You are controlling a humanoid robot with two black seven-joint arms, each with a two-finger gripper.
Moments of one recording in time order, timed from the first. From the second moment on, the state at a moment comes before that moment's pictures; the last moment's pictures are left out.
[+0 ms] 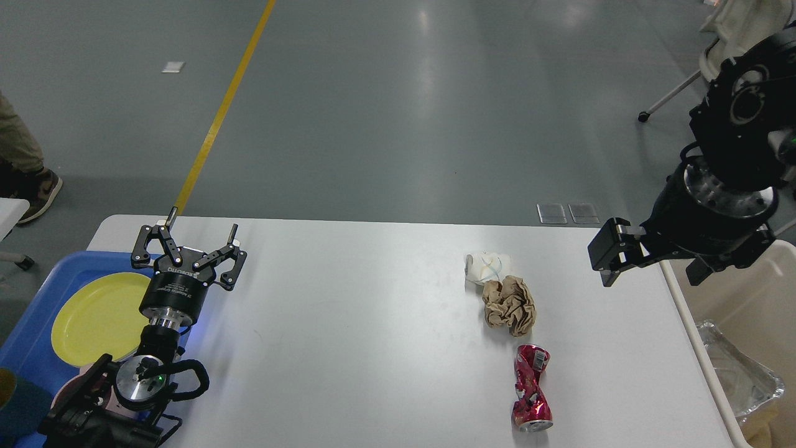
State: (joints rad) left arm -0.29 0.12 -1.31 -0.81 -0.04 -0.57 -0.16; right arm 2.47 -0.35 -1.30 1.72 0.01 0.69 -0.31
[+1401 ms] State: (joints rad) left arm -0.29 0.12 -1.31 -0.81 -0.04 -0.57 -0.16; right arm 1.34 0.00 -0.98 0.61 -0.01 0.45 -0.32
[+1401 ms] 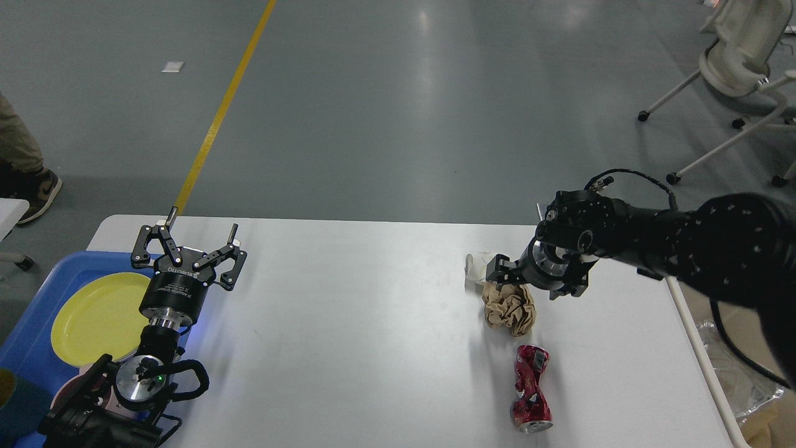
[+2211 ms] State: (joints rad) left arm -0.29 0.12 -1.31 -0.81 -0.04 -0.57 -0.16; right arm 1.09 0.09 -0.94 0.40 -0.02 0.26 -0.32
